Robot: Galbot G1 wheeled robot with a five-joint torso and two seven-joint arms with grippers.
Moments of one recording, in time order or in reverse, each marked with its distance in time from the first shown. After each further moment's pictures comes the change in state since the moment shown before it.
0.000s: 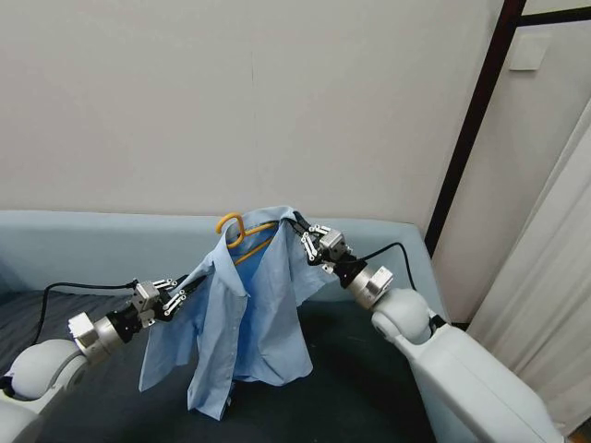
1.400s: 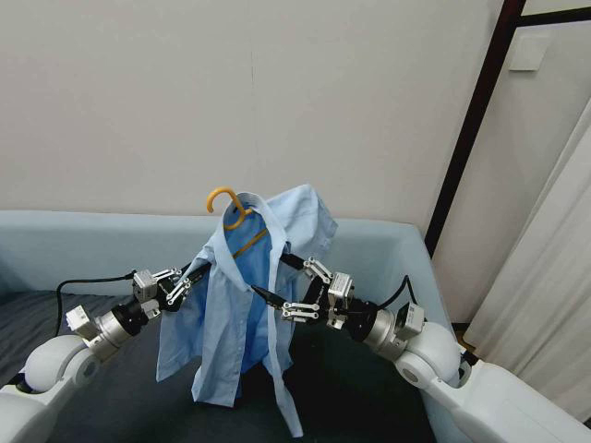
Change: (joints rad) left arm -0.024 -0.001 0.007 -0.002 -0.199 -0.005 0.138; right arm -0.234 -0.179 -0.030 0.261 0.277 -0.071 -0.115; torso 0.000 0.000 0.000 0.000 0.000
